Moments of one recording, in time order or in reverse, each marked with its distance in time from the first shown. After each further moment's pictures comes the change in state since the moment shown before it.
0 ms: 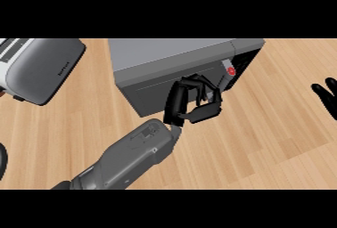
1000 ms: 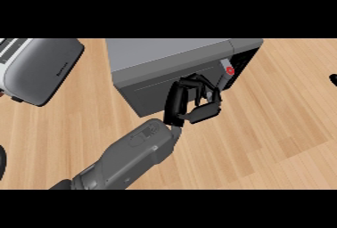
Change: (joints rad) left arm -0.013 0.000 -0.025 0.029 0.088 -0.008 -0.119; right arm -0.040 -0.071 -0.039 -0.011 -0.106 -0.026 0.074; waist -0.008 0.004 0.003
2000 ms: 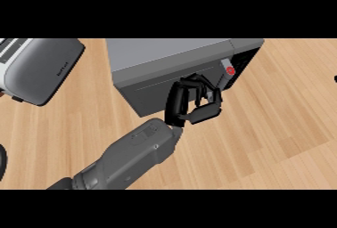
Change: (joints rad) left arm -0.018 0.000 -0.029 0.022 0.072 -0.009 -0.070; right arm -0.025 -0.067 0.011 -0.002 -0.146 0.049 0.056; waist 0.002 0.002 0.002
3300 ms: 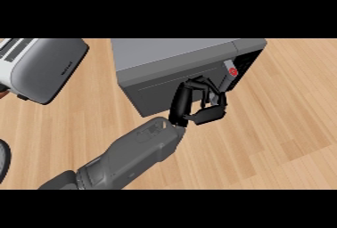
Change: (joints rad) left arm -0.070 -0.001 -0.112 0.074 0.030 0.040 0.021; right arm -0.025 -0.084 0.005 -0.024 -0.167 0.047 0.050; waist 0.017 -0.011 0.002
